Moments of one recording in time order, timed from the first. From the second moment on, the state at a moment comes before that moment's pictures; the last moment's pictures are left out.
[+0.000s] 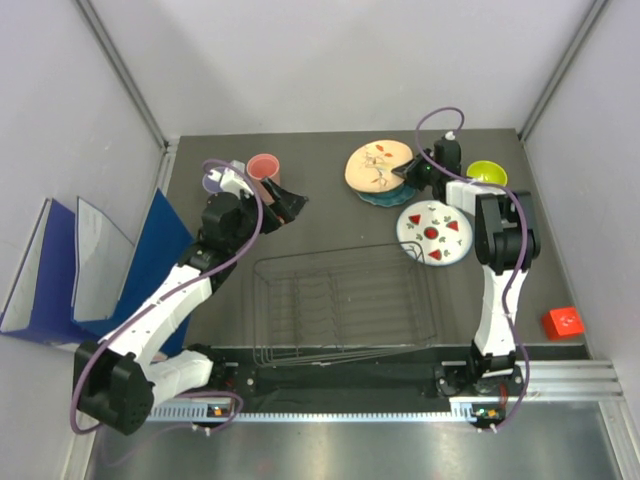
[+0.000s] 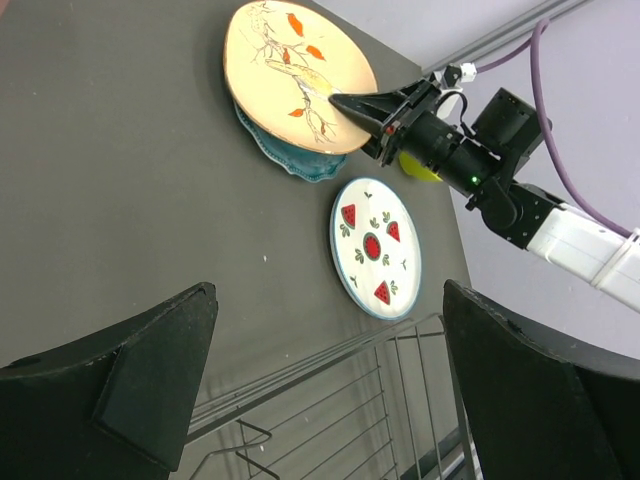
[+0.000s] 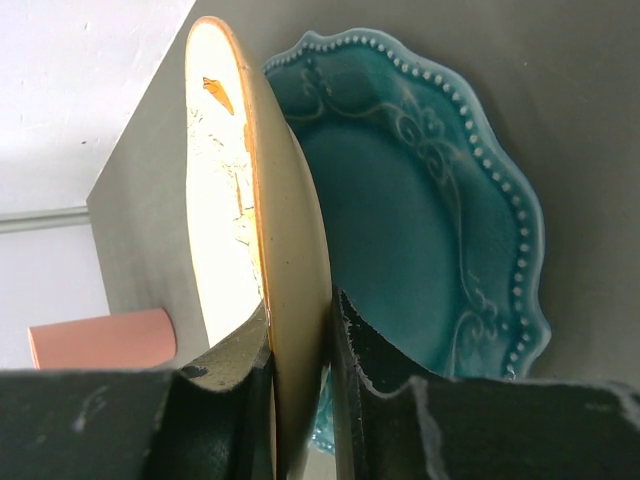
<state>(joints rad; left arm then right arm) -0.39 1.10 0.79 0.10 0.14 -0.82 0.13 2.16 1.44 0.18 -0.28 0.92</state>
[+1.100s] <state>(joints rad) -0.39 1.20 0.83 0.00 0.23 -0.81 0.13 2.11 1.62 -0.38 0.01 0.70</state>
